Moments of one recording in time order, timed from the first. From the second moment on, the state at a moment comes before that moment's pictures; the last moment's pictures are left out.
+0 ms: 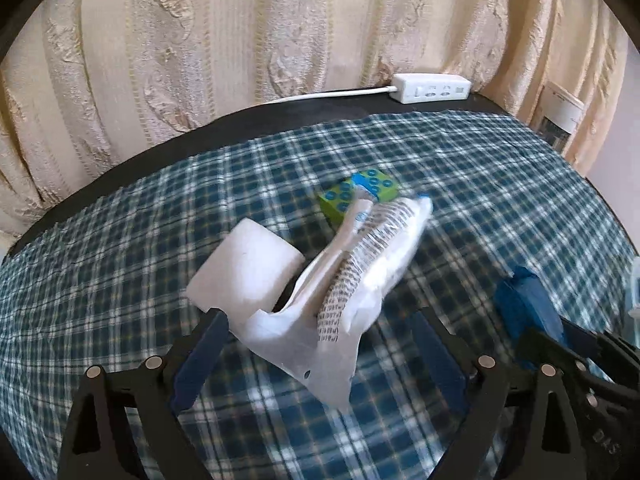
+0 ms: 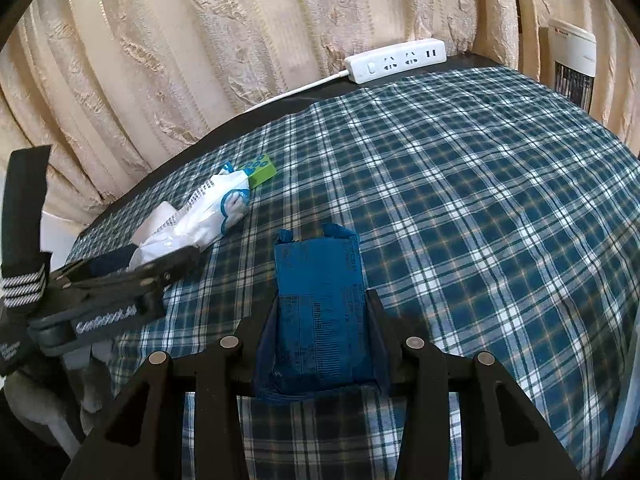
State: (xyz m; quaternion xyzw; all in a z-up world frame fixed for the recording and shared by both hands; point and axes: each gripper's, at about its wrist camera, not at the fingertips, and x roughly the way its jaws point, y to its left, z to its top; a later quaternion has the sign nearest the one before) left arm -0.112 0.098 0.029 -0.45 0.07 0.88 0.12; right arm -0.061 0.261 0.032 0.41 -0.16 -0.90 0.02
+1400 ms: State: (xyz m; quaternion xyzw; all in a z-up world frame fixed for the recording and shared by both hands) left arm -0.146 0.137 0.013 -0.47 0.08 0.87 0.15; right arm -0.061 0.266 0.034 0.41 -0.15 -0.90 -0.01
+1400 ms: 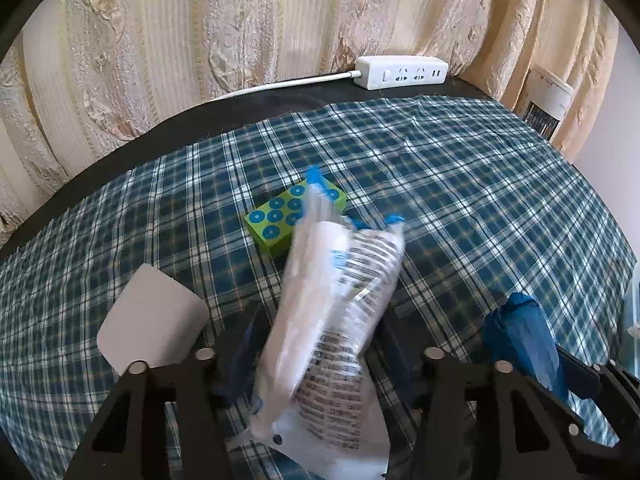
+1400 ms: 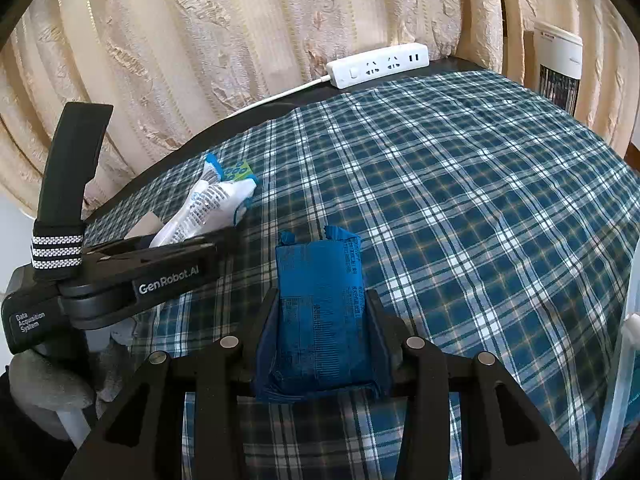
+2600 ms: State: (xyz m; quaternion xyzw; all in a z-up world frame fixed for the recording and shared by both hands) left arm -0.027 0.072 0.057 -0.42 0.02 0.90 0.11; right arm -0.056 0.273 0.040 0.37 -0.20 -0.90 0.05
